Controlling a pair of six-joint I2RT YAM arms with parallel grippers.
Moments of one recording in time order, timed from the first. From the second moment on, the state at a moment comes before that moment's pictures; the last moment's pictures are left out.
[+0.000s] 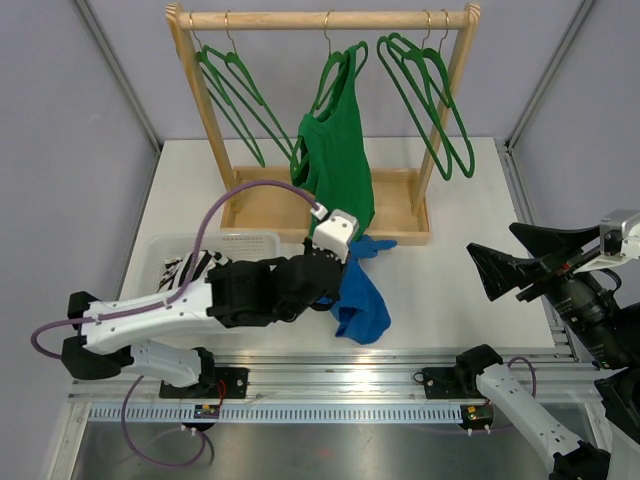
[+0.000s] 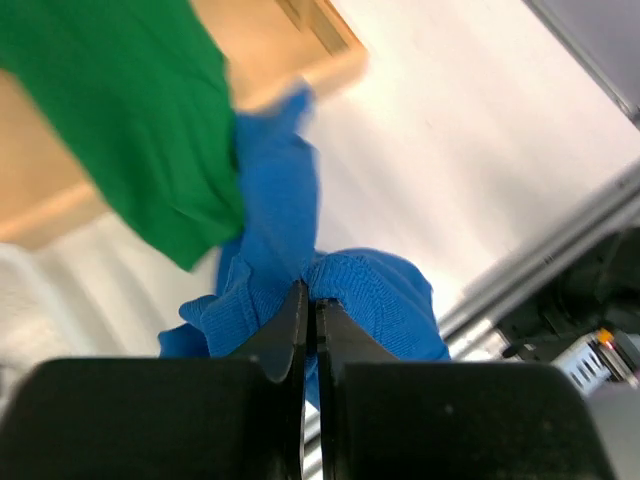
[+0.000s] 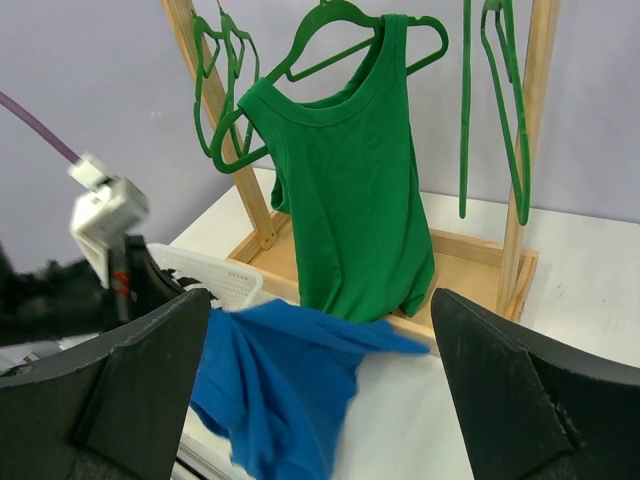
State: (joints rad) left arm -1.38 1.28 1.36 -0.66 -0.63 -0.49; right arm 0.39 0.56 1.53 -0.84 -0.12 0.23
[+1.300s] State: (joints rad) left arm -0.91 0.83 1.10 -0.94 -0.96 -0.38; right arm 0.39 0.74 1.50 -0.66 -0.20 0.30
